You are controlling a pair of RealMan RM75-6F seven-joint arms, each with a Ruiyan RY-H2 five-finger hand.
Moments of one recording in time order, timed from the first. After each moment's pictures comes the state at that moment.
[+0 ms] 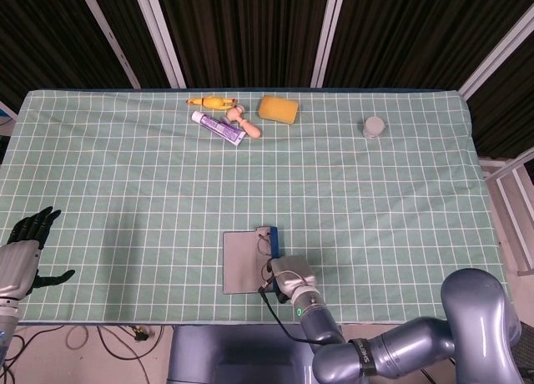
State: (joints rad) left arm -0.17 -1.08 -0.05 -1.72 1.33 1.30 0.02; right arm 1.14 -1.65 0.28 -2.08 0.04 1.37 -0.96
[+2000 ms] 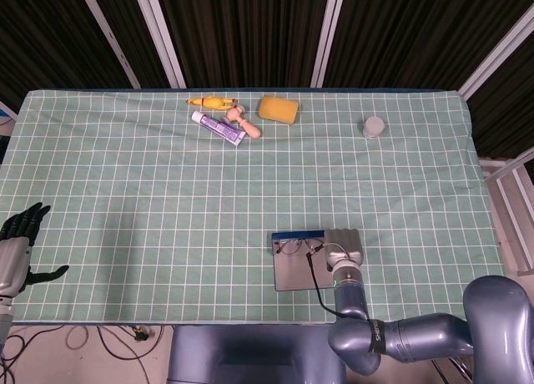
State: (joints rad) left arm -0.16 -1.08 -0.07 -1.72 1.31 1.32 0.01; right arm 1.04 -1.60 0.26 -1.90 0.05 1.45 -1.06
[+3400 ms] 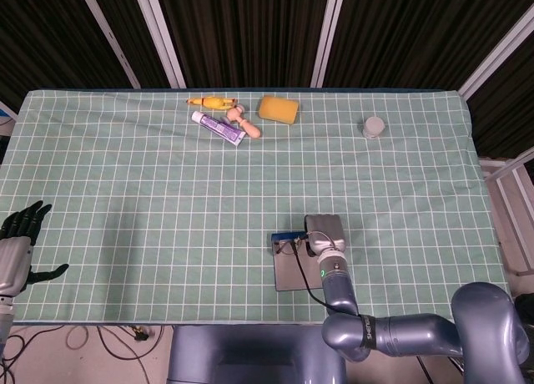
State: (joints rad) left arm -0.16 -1.10 -0.07 -1.69 1.33 1.34 0.03; right arm 1.00 -1.69 0.28 -1.72 -0.19 1.33 -0.97
